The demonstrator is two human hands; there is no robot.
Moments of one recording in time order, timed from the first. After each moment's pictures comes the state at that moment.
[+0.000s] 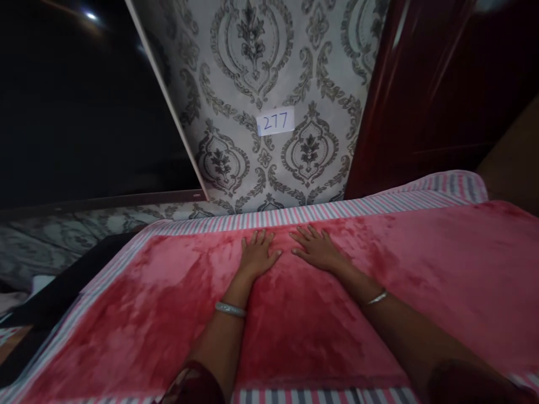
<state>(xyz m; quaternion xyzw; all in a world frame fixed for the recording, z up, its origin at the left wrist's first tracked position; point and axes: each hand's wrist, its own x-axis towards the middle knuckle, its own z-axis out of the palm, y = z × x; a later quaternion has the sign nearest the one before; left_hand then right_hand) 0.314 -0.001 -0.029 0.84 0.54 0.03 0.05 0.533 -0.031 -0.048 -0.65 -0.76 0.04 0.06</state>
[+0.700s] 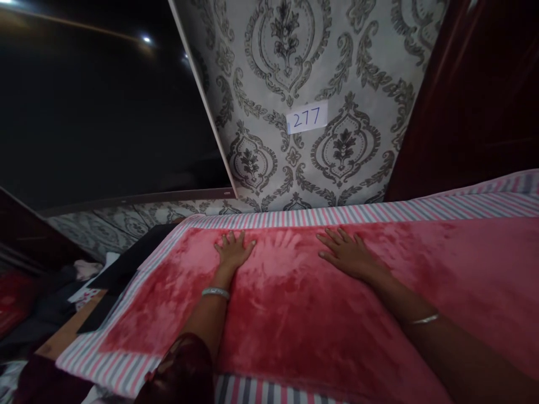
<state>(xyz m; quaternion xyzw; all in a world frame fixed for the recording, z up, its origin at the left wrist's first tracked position) 0.190 0.025 -0.026 0.66 0.75 0.00 -0.01 0.533 -0.028 -0.058 -0.65 -0.76 0.03 0.06</state>
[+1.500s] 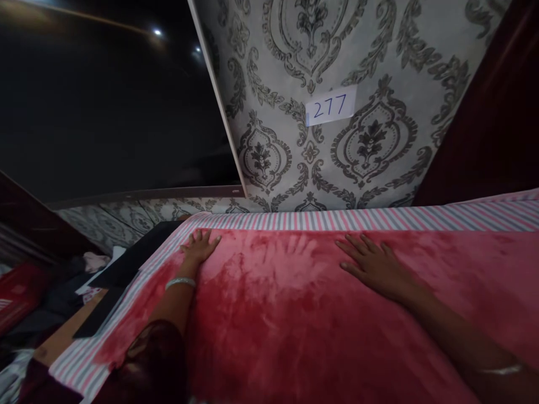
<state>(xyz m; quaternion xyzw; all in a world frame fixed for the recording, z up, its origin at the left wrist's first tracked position) 0.054 0.066 -0.008 0.57 0.82 -0.02 0.00 0.543 -0.023 -0.077 -0.63 -0.77 -0.01 0.09</state>
